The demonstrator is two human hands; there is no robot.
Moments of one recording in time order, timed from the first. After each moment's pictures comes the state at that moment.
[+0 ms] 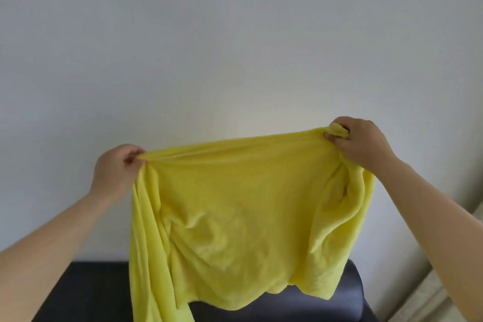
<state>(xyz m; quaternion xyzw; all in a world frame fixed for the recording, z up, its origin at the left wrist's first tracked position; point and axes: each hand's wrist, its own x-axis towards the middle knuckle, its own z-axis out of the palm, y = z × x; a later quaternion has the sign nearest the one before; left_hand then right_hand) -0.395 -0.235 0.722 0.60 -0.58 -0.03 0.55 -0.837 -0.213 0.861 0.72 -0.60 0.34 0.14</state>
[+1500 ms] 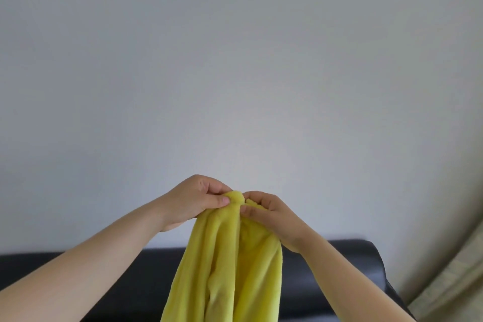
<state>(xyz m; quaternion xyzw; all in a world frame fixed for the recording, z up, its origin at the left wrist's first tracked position) -0.505 -0.168 0.736 0.44 -0.68 -0.49 0.31 -0.711 -0.172 0.699 0.67 -0.40 0.35 -0.52</state>
